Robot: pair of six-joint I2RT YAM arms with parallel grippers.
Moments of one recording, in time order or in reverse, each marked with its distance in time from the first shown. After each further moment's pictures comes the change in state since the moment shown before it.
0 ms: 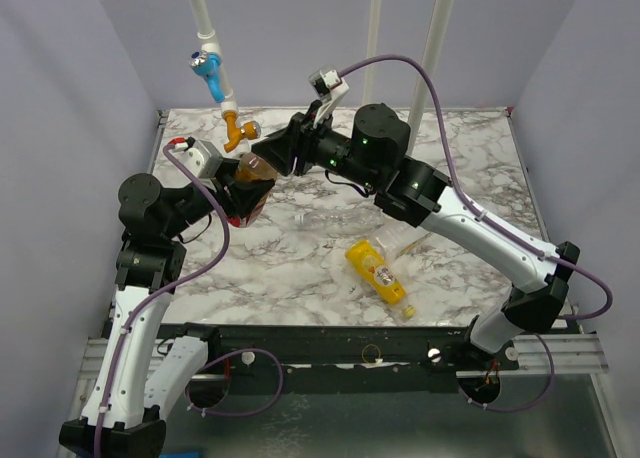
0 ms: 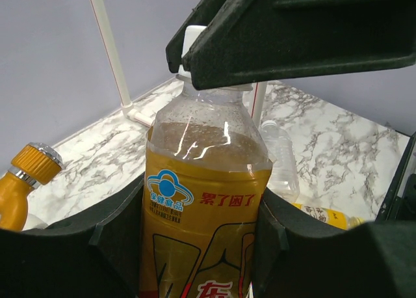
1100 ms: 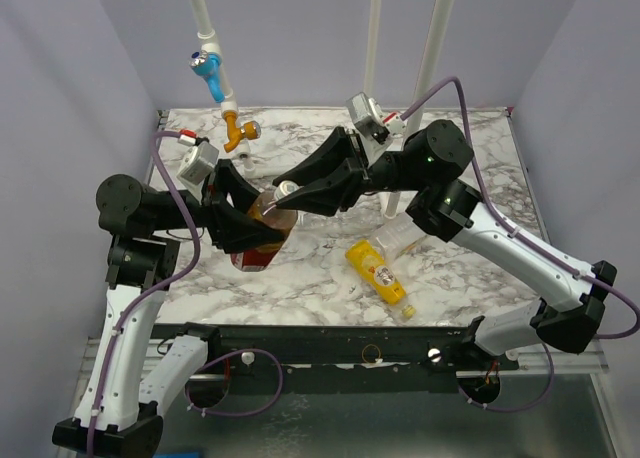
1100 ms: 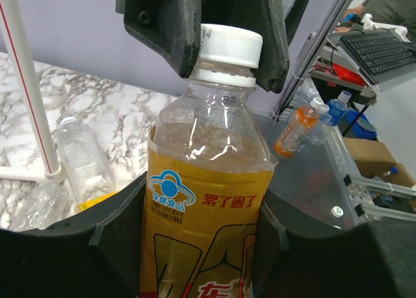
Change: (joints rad) left arm -0.021 0.048 0.129 0.160 0.586 -0.530; right arm -0.045 -0.197 -0.245 0.403 -0.747 -0.095
